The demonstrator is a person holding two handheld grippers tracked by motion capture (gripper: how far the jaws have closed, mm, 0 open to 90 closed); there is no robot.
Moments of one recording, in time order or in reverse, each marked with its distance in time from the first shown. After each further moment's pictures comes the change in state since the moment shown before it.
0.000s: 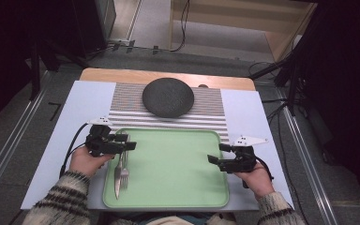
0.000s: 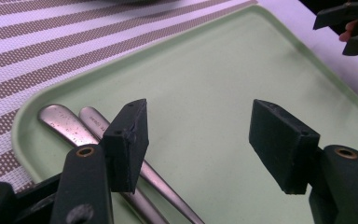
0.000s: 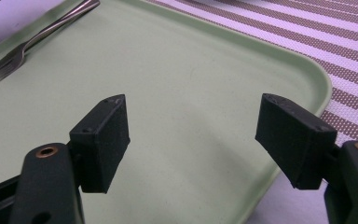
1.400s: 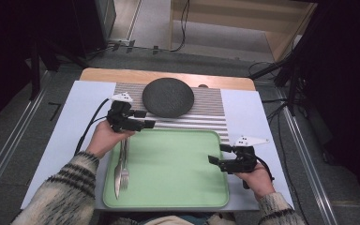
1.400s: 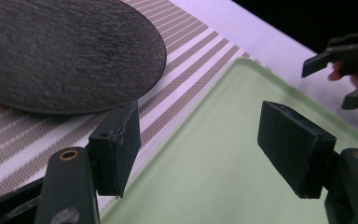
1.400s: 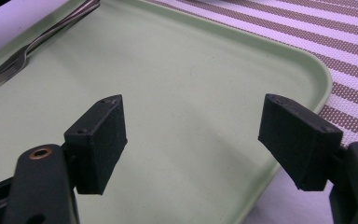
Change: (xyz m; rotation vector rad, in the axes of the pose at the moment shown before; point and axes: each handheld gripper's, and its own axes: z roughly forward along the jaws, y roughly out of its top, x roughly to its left) left arm 0.003 0.083 0.051 -0.032 -0.080 0.187; right arm -0.002 -0.002 -0.001 -0.003 0.009 0.027
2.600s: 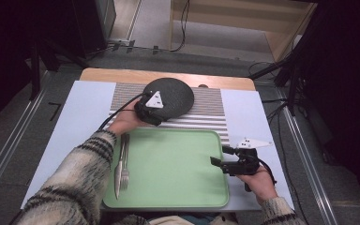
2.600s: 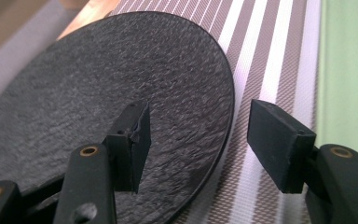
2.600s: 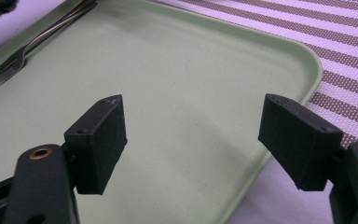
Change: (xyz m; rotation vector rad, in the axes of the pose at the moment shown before) left arm 0.028 0.013 0.091 0.104 0.172 0.616; right arm 0.000 -0.006 -0.007 -0.003 -0.016 0.020
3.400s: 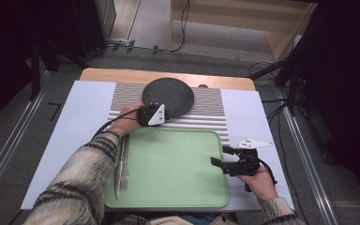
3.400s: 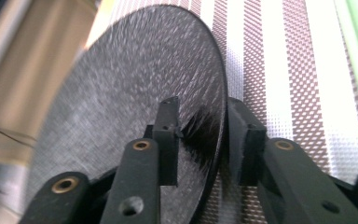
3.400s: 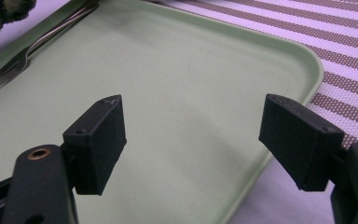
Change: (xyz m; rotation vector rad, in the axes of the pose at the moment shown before) left arm -0.019 -0.018 0.021 -0.026 0.126 0.440; right arm 0.001 0.000 -0.001 -0.006 0.005 0.003
